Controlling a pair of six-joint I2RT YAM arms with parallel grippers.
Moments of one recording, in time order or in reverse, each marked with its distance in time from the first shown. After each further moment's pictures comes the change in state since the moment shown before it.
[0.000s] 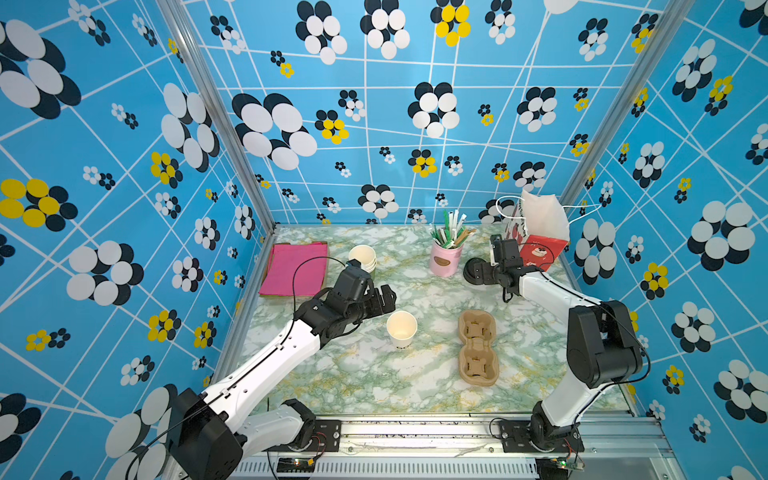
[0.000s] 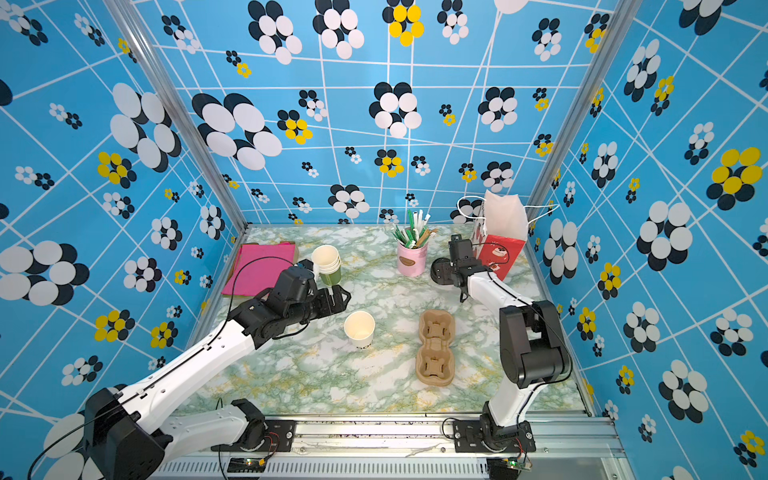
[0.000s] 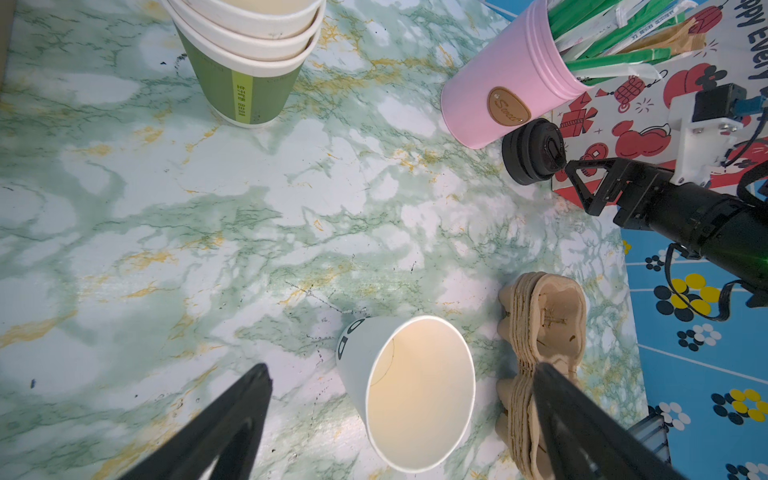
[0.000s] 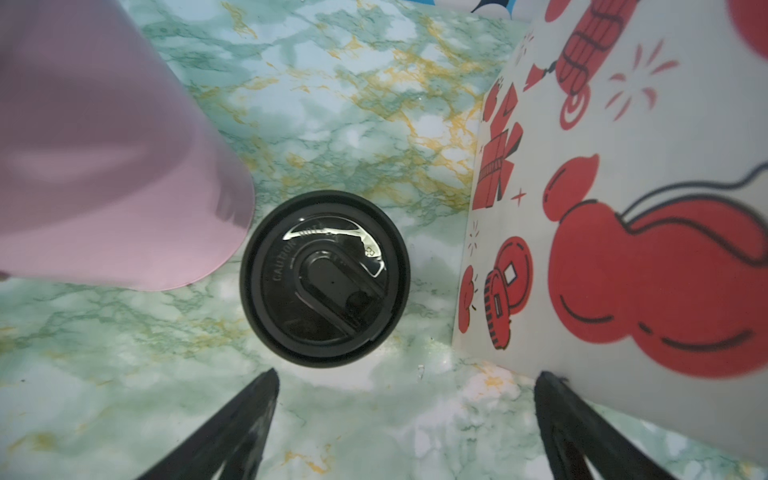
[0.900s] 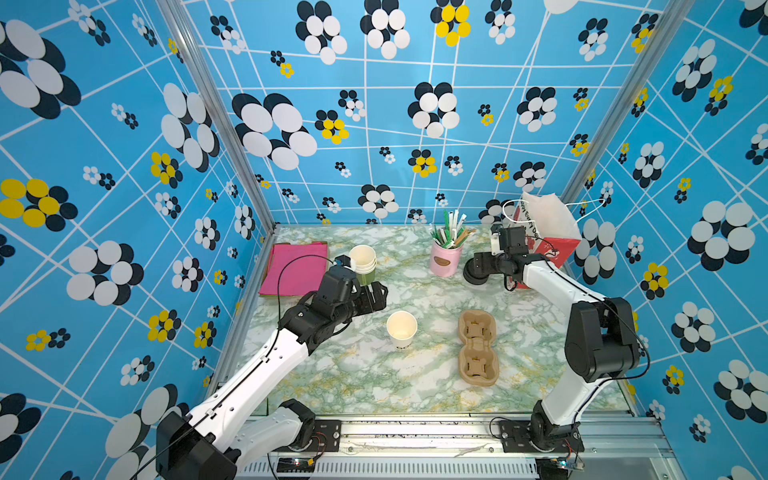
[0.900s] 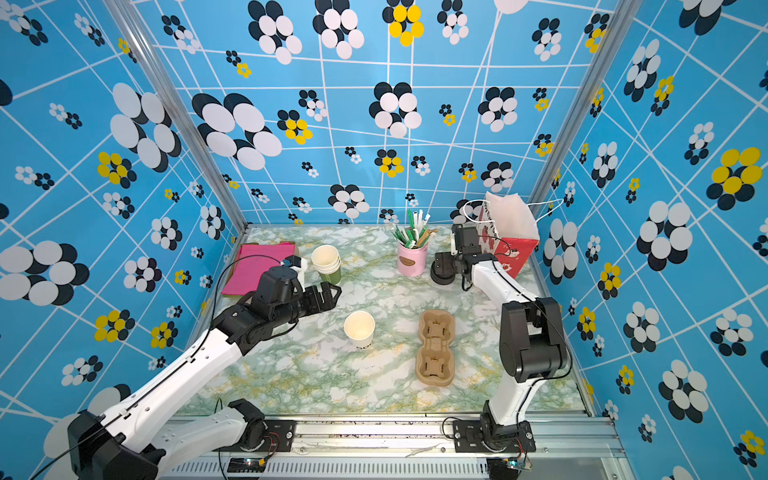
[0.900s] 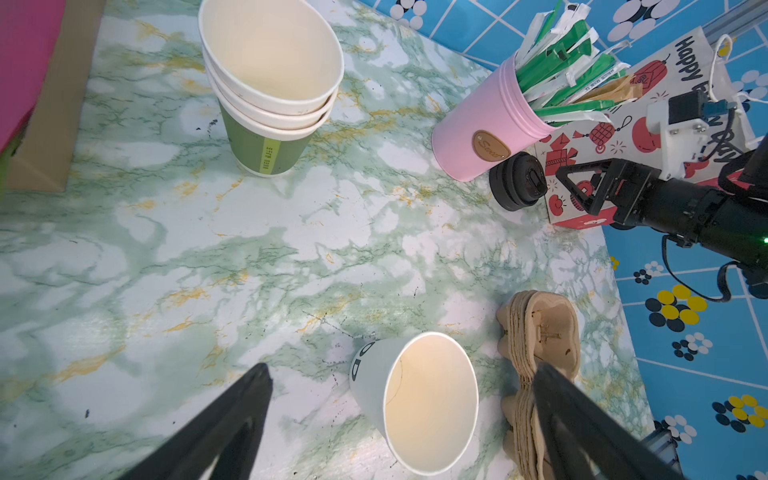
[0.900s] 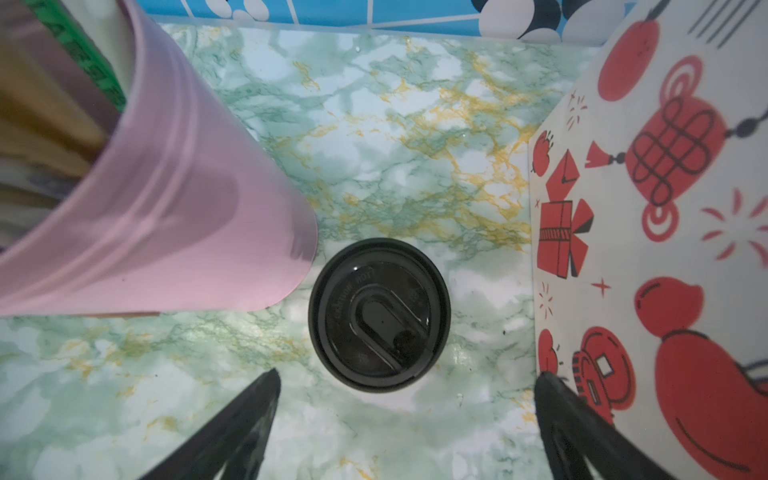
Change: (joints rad) left arm 0.065 -0.113 -0.038 0.035 0.007 0.095; right arm -0.038 0.062 0.174 -0.094 -0.220 0.031
